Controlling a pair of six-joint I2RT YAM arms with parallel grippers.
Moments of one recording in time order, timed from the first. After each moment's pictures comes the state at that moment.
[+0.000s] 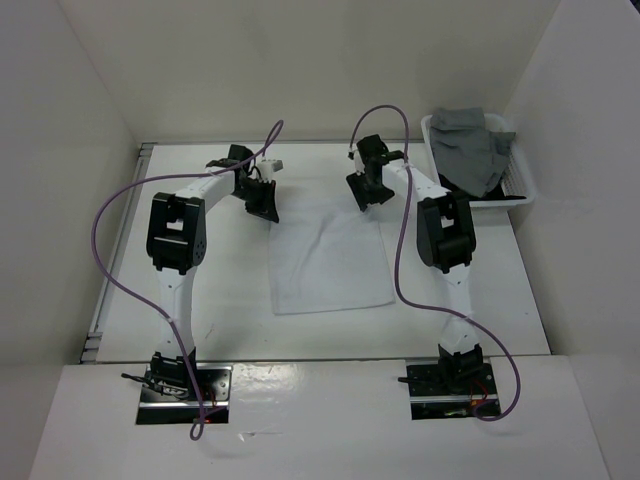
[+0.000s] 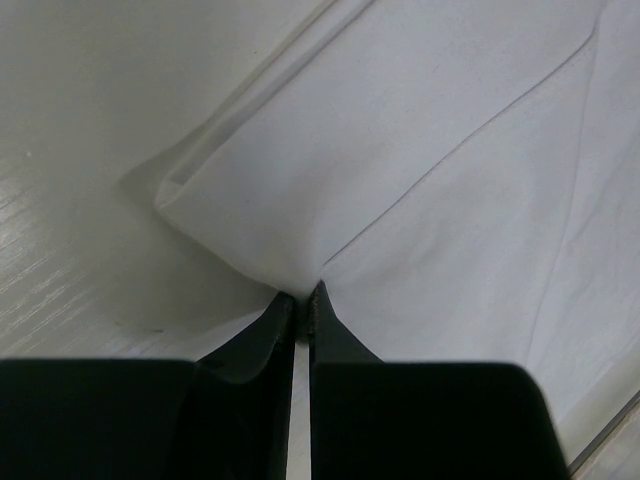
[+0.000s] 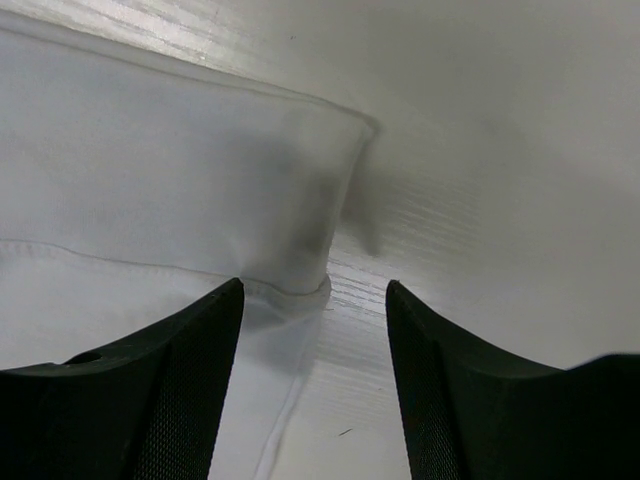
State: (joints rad) left arm -0.16 2.29 1.80 -0.68 0.57 0.09; right arm 0.32 2.29 1.91 -0.72 0.08 -0.11
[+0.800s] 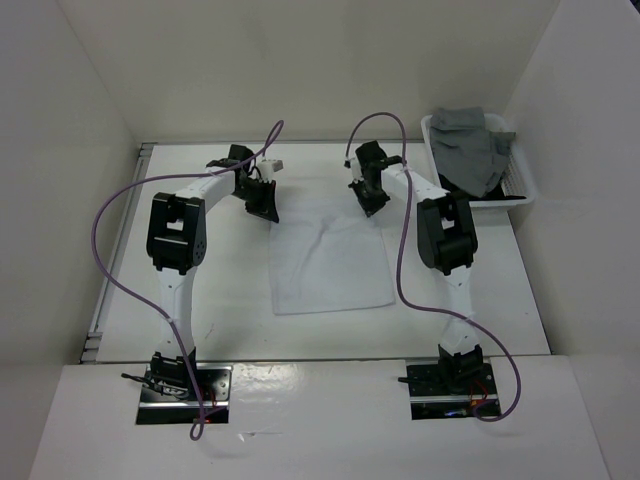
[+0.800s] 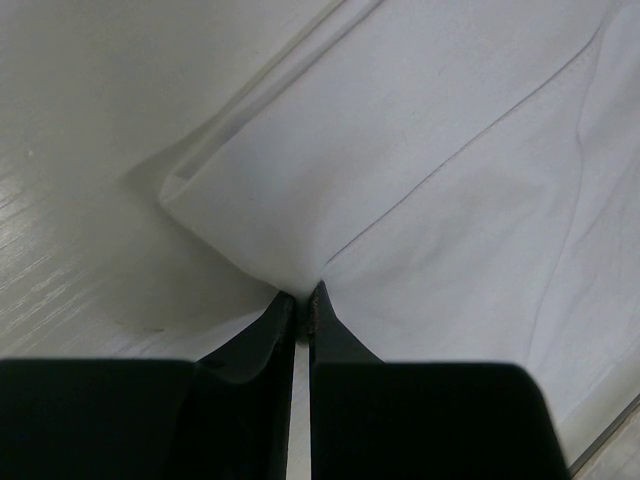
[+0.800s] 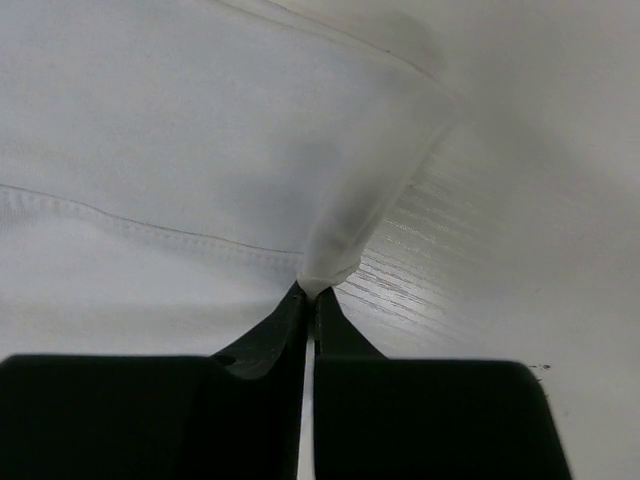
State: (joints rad) left arm -0.16 2.29 1.80 -0.68 0.55 0.09; right arm 0.32 2.27 1.82 -0.71 0.02 -0.16
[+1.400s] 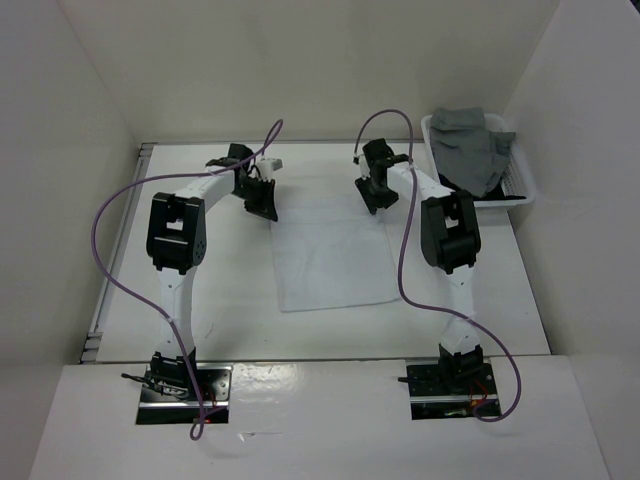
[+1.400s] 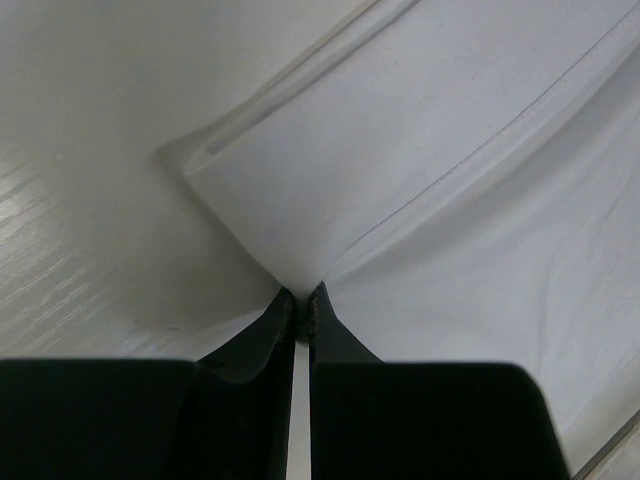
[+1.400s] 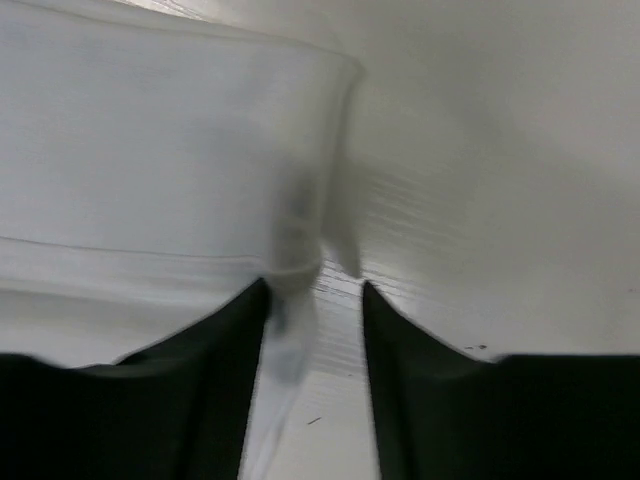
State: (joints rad) left arm -0.15 2.30 1.80 -0.67 0.55 0.09; right arm 0.29 2.27 1.82 -0.70 0.09 -0.16
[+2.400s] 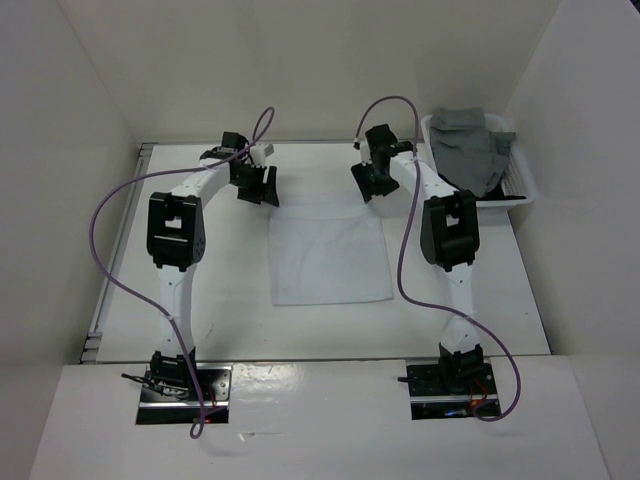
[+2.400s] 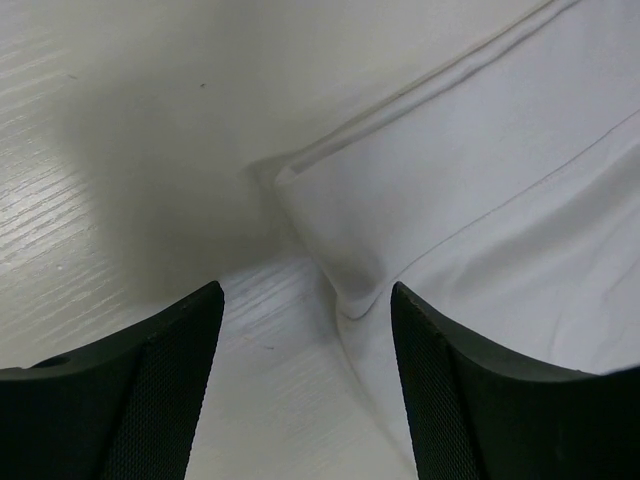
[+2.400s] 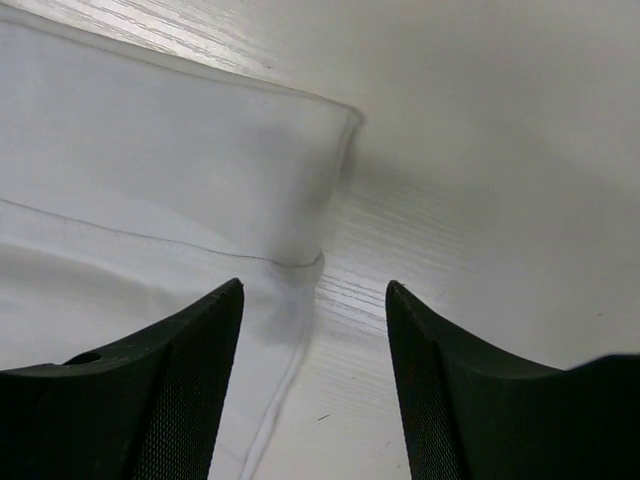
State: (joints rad) left arm -0.12 2.33 1.94 -0.66 0.46 0.05; right arm 0.28 2.30 1.99 -0.78 0.02 -0.14
